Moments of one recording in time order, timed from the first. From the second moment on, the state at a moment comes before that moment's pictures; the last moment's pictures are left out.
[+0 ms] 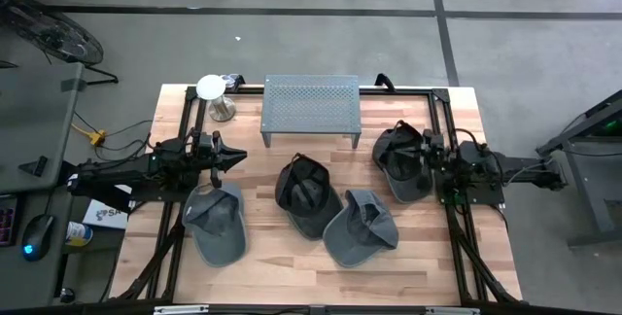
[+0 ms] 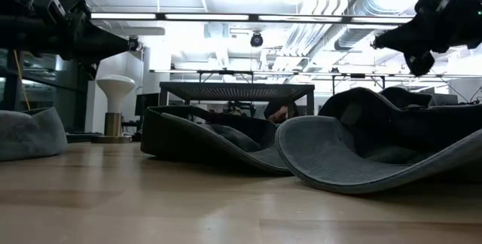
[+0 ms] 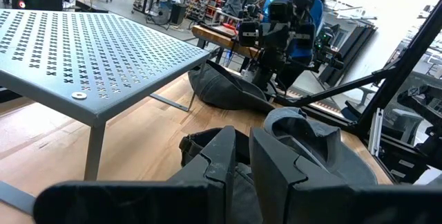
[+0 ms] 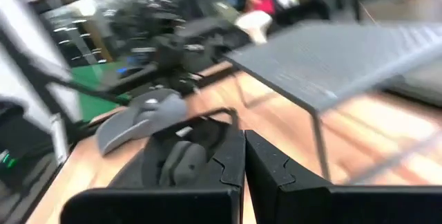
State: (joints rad) left arm 0.12 0.02 0.02 0.01 -0.06 -0.35; right arm -0.01 0.07 0.16 -0.20 0.27 0.44
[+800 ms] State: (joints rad) left arm 0.12 0.02 0.02 0.01 -0.06 -0.35; right arm -0.34 0.77 0.85 -0.99 0.18 0.14
